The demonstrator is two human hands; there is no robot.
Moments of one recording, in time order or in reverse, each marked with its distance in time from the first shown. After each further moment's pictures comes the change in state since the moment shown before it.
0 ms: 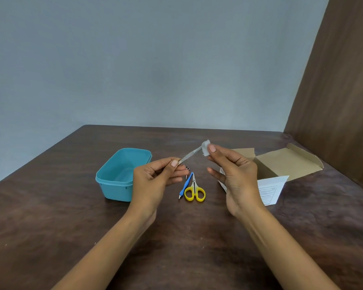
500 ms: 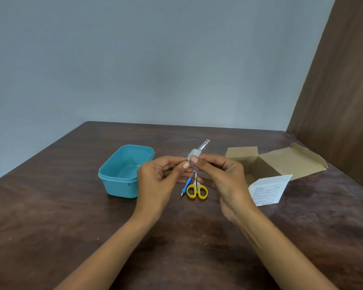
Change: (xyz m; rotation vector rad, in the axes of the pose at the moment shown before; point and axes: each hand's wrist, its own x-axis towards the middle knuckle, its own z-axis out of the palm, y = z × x) left_hand -0.005 -0.004 -0.001 0.242 -0.058 0.263; right_hand -0.007 0.012 0.008 -0.177 -0.152 0.019
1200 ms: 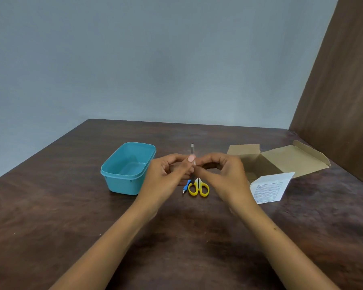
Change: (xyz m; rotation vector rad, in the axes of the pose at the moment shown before) left_hand 0.005 0.000 -0.001 -0.020 -0.143 -0.201; right_hand 0.006 0.003 -0.007 -0.492 -0.075 -0.285
